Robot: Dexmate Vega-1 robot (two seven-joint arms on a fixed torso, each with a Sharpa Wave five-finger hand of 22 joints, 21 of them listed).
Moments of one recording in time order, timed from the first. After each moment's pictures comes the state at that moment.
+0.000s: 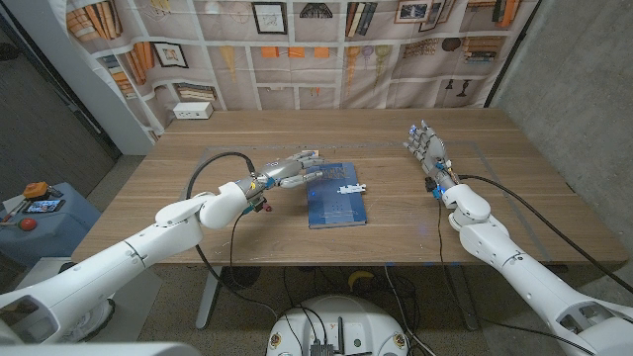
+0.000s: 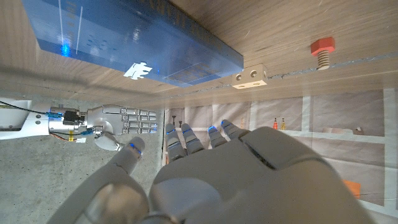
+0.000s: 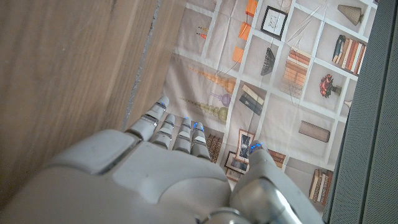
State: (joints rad) left arm 0.86 0.89 0.61 -1.75 0.46 -0.22 0.04; left_hand 0.00 0.07 0.62 0.17 0.20 0.14 -0.21 0.18 0.17 0.07 -0.21 0.18 0.17 -0.13 -0.04 0.17 0.17 -0.16 -0.03 0.18 0.17; right arm -0.87 -0.50 -0.37 -1.27 0.61 0.40 0.03; right_hand 0.12 0.10 0.34 -0.03 0.19 0.14 -0.04 0.18 0.17 0.14 0.01 0.19 0.19 0.04 0.00 0.19 0.32 0.28 -0.01 0.18 0.16
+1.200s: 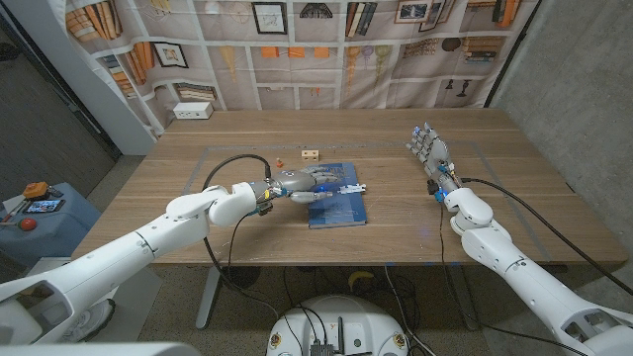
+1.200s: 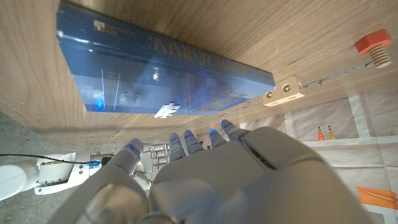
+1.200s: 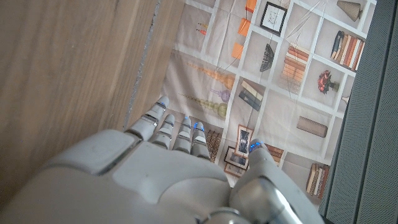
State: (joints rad) left arm 0.76 0.86 0.69 -1.72 0.63 -0.29 -0.09; left_hand 0.00 0.07 0.59 0.17 0.20 -0.01 -0.21 0.17 0.17 -0.04 -0.21 0.17 0.17 -0.17 -0.03 0.17 0.17 -0.16 -0.03 0.18 0.17; right arm -0.91 -0.51 -0.36 -1.30 0.61 0.41 0.01; right_hand 0.13 0.11 0.34 -0.03 0.19 0.14 -0.04 0.18 0.17 0.14 0.01 0.19 0.19 0.04 0.00 0.20 0.31 0.28 -0.01 0.18 0.16
